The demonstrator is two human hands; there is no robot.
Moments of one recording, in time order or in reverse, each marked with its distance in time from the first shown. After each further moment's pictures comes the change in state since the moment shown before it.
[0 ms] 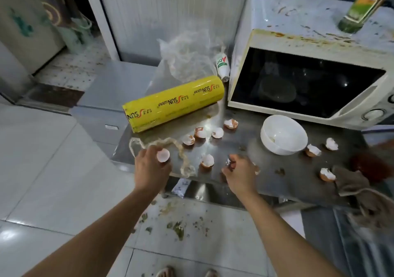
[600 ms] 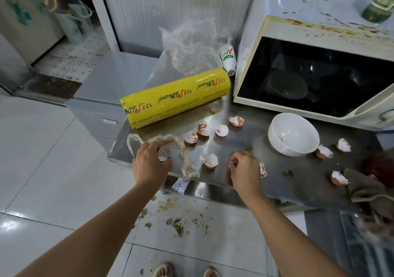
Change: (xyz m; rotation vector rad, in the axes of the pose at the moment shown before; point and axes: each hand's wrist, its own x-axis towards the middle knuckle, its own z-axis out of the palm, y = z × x) left_hand 0.024 -0.008 0.015 0.101 0.063 0.009; right_hand 0.017 0.003 0.007 -0.198 0.063 -0.097
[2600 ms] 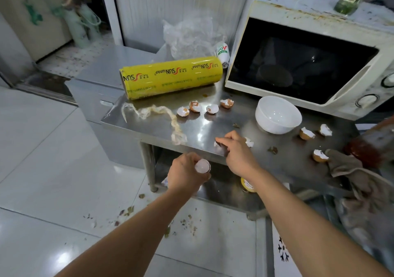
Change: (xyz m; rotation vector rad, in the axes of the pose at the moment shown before) left_hand -0.117 0.029 0.076 -0.143 -0.195 0.084; right_hand -0.030 0.039 -0.008 0.007 -0.206 -0.333
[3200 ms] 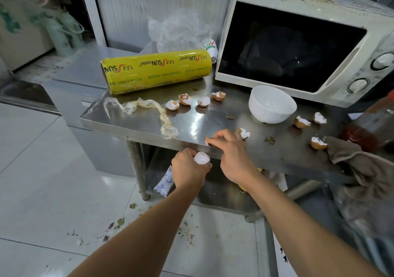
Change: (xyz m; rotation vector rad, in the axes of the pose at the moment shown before) left_hand 0.021 -0.008 0.053 -0.208 0.169 -0.105; right_hand -0.023 0.006 0.024 -0.076 0.161 -0.084
